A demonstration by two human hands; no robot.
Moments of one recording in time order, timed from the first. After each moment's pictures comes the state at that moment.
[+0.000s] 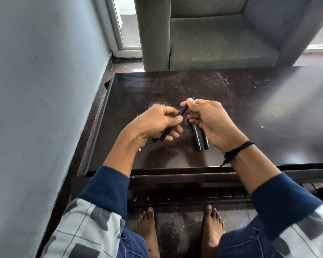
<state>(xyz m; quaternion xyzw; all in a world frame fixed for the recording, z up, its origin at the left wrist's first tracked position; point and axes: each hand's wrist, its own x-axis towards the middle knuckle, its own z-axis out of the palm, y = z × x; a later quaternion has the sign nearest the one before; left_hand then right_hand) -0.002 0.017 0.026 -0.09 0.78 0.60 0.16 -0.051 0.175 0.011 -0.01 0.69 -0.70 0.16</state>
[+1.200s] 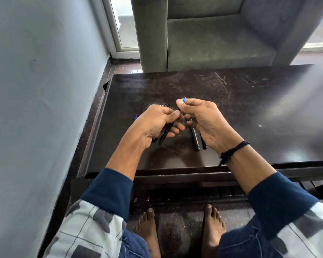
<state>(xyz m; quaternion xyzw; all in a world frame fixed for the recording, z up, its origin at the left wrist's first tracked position) -0.002 0.025 0.024 -0.13 0.74 0.65 0.13 -0.046 0.173 0.012 -0.02 0.68 -0.71 0.18</state>
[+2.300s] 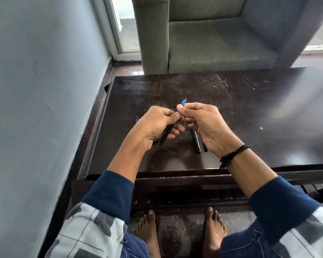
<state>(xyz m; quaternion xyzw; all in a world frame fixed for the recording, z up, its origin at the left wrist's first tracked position) -0.002 0.025 0.025 -0.13 0.75 0.64 0.11 -0.042 0.172 0.013 -0.01 0.68 -0.71 0.17</state>
